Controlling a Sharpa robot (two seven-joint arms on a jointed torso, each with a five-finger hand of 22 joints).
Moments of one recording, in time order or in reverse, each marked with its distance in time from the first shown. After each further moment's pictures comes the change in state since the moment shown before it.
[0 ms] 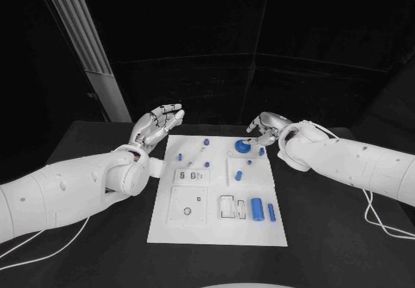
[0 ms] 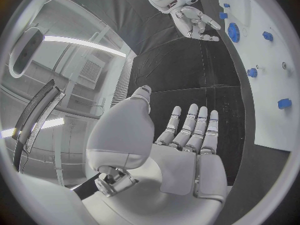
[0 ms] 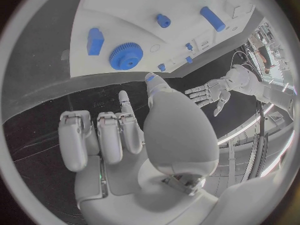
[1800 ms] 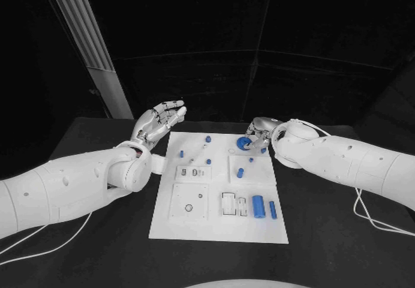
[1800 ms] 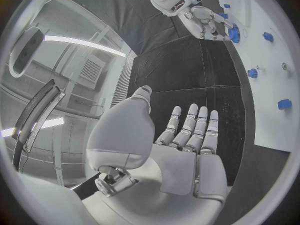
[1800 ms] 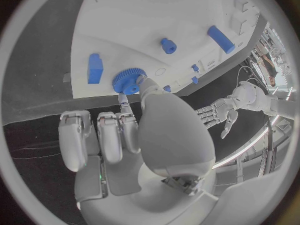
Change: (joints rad) left arm 0.000 0.001 0.000 -0.002 0.000 0.006 0.000; left_hand 0.004 0.004 0.000 0.000 0.000 0.000 0.000 0.000 -0.001 0.000 0.000 0.004 0.000 0.000 0.000 0.000 0.000 0.000 0.000 0.000 0.000 -0.001; right arm -0.007 0.083 0.001 -0.068 -0.110 0.160 -0.112; right_hand 0.089 0.055 0.047 -0.047 -0.034 -0.039 0.004 0.014 0.000 -0.001 0.006 0.000 0.000 0.000 0.000 0.000 0.000 0.001 0.000 0.007 0.000 0.000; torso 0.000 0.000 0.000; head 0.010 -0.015
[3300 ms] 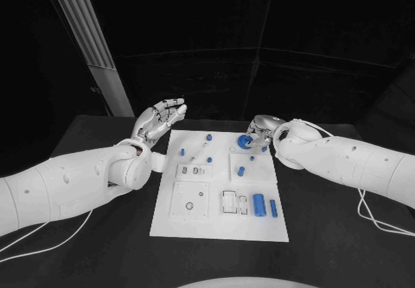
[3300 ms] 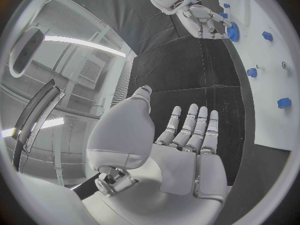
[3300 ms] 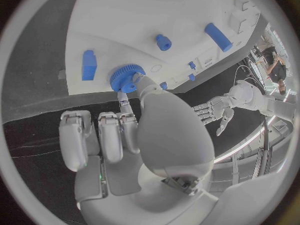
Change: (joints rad) left arm 0.000 -0.003 0.000 0.000 0.000 0.001 0.000; left_hand 0.000 0.000 0.000 0.000 0.000 0.000 0.000 0.000 0.000 0.000 0.000 0.000 0.000 0.000 0.000 0.000 0.000 0.000 0.000 0.000 0.000 0.000; right arm -0.006 -0.021 -0.001 0.037 -0.003 -0.059 0.018; right_hand 0.045 0.058 0.062 -0.087 0.024 0.111 -0.005 0.039 0.014 0.000 -0.015 0.000 0.000 0.000 -0.008 0.000 0.001 0.000 0.000 -0.007 0.000 0.000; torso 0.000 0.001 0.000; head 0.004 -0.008
